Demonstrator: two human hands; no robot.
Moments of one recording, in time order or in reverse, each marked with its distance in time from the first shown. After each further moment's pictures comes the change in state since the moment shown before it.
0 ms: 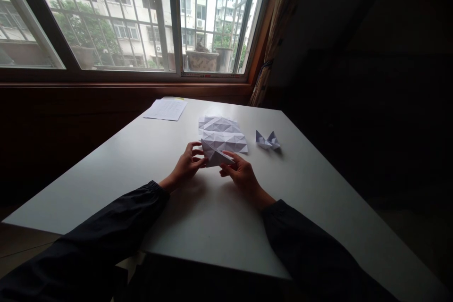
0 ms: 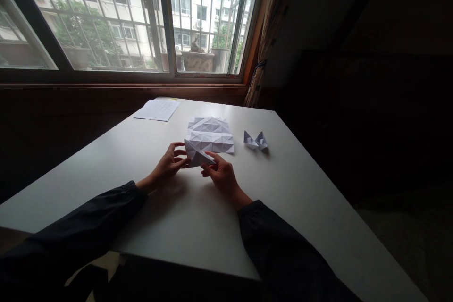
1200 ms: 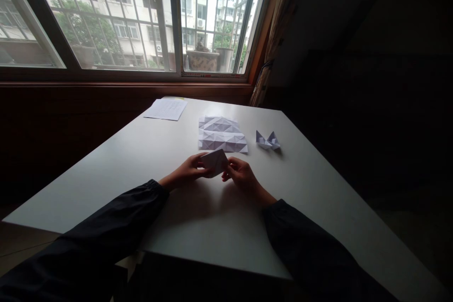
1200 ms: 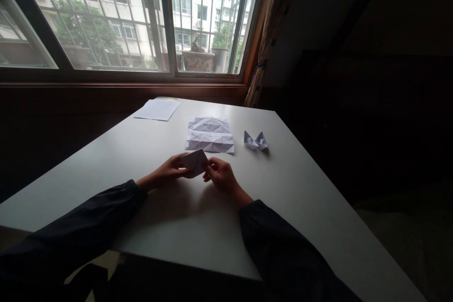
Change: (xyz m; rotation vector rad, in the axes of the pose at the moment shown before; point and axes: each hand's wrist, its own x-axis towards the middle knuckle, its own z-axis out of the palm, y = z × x) left_hand -0.008 0.004 0.000 -0.045 -0.341 0.022; right_hand -0.002 -0.003 -0.002 -0.079 -0.099 -0.038
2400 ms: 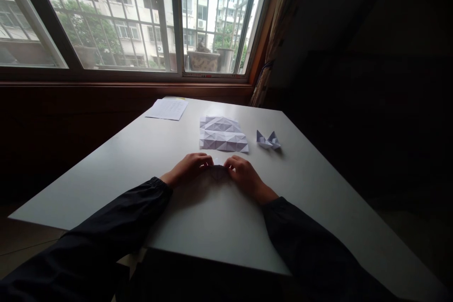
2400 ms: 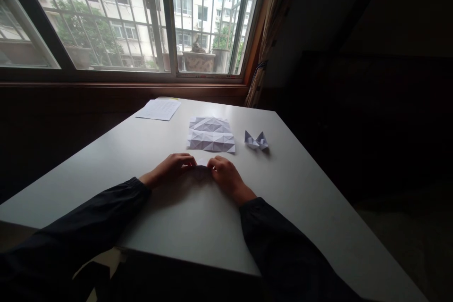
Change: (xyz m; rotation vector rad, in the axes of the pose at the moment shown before) left_hand -0.016 -0.017 -0.005 0.889 -0.012 0.320; right_hand -0.016 0.016 -0.004 -0.763 -0.027 -0.295
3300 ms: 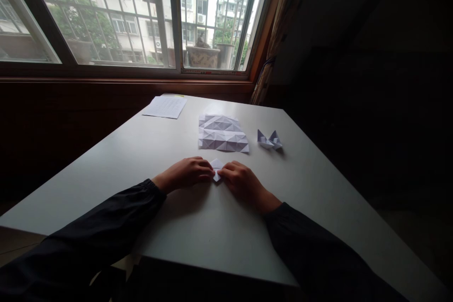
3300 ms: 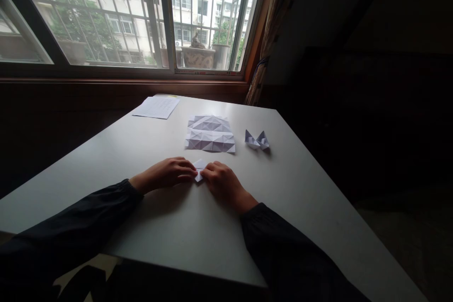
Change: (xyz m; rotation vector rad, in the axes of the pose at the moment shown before) left_hand -0.007 0.003 -0.010 0.128 -0.221 0.180; right_hand -0.009 -0.013 0.001 -0.227 -0.145 -0.216
